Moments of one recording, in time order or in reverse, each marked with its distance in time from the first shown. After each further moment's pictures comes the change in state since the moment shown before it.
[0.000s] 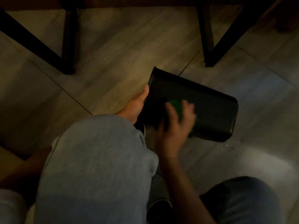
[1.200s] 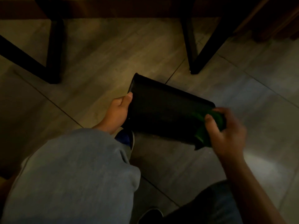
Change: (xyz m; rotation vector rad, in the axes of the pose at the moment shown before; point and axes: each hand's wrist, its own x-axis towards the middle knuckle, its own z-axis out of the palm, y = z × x) left_hand -0.009 0.010 0.004 0.261 0.252 0.338; right_hand 0.106 0.069 -0.146 0.038 -0.242 0.105
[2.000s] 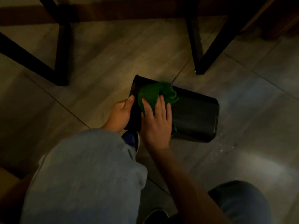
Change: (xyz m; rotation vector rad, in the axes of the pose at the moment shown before) left_hand -0.002 -0.004 -0.007 -0.036 0.028 -0.034; right_hand -0.032 -0.061 0.186 -0.274 0.043 -0.351
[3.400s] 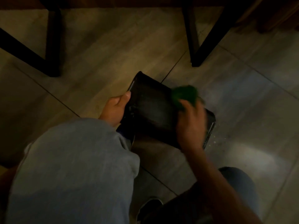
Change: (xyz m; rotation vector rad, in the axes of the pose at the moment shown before) left_hand -0.003 -0.023 -0.017 0.135 -0.060 0.038; right_hand -0.020 0.092 -0.071 0.021 -0.053 0.216
